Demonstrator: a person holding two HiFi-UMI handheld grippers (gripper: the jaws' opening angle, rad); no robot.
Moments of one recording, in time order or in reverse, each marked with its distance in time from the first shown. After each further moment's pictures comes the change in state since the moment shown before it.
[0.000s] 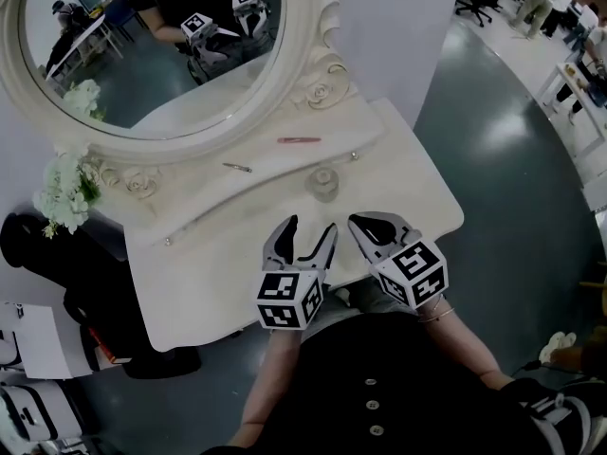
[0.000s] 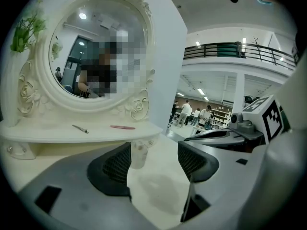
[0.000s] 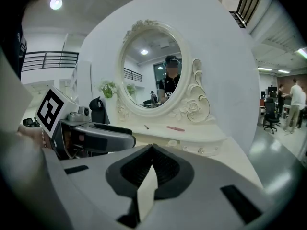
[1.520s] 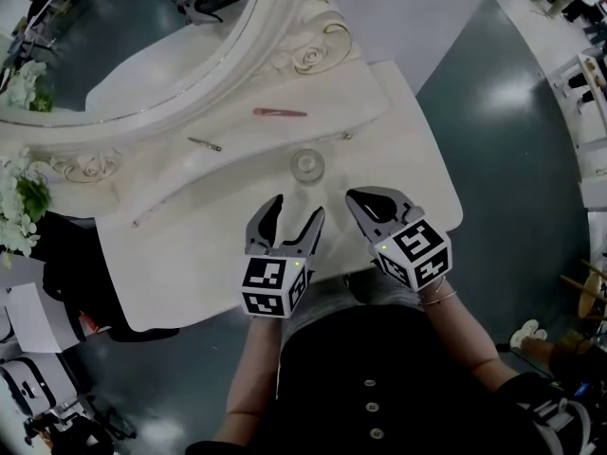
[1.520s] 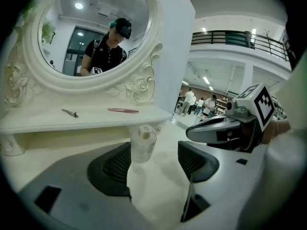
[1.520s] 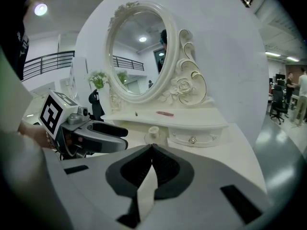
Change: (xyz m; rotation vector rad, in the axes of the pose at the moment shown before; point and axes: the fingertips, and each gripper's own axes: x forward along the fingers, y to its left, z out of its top) left arm 0.065 0.025 -0.037 -0.011 0.157 0.039; right arm 0.042 -0.068 -0.031 0.044 0.157 0.090
